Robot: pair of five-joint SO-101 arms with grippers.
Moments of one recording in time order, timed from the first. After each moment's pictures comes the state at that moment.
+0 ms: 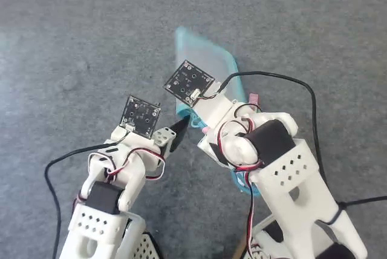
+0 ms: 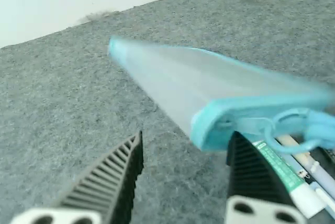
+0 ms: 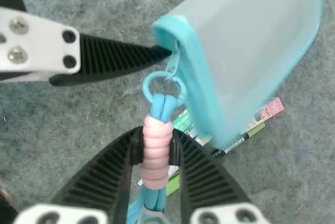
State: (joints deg) left arm 11.3 -77.3 76.9 44.0 -2.2; right arm -37.9 -35.3 16.7 88.9 18.4
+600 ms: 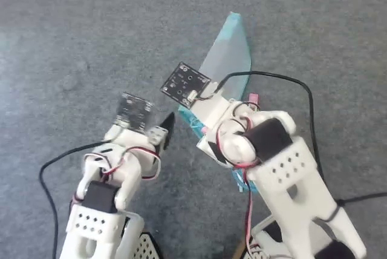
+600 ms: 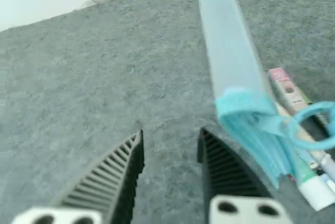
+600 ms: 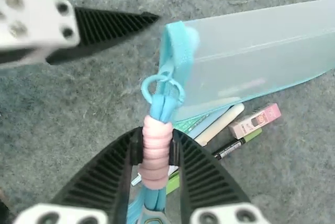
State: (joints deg) left arm 8.3 -77.3 75.8 48.0 -0.2; right arm -38.0 -32.6 16.6 87.6 21.0
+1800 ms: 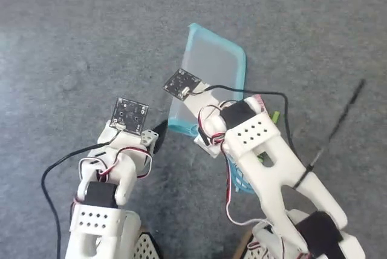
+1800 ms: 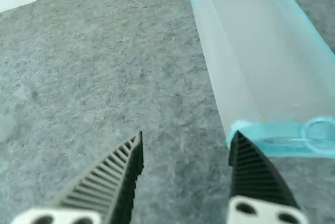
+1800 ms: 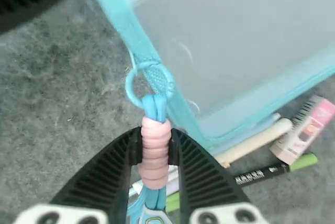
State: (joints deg) left arm 0.2 -77.3 84.2 42.5 -7.3; right arm -34.5 -18.6 27.3 73.4 19.7
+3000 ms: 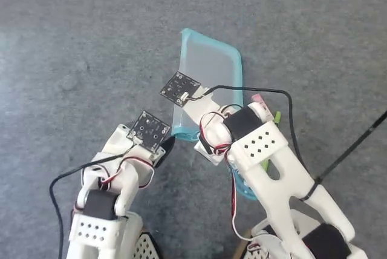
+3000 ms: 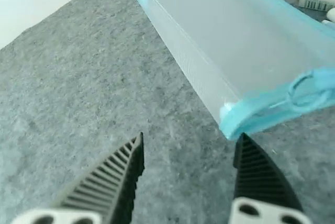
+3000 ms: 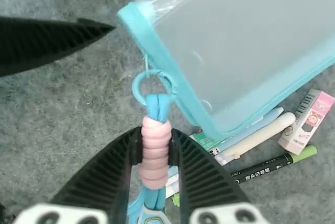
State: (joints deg) left arm 4.7 -86.4 84.1 53.6 -20.1; right arm -36.7 -24.4 27.5 78.7 19.2
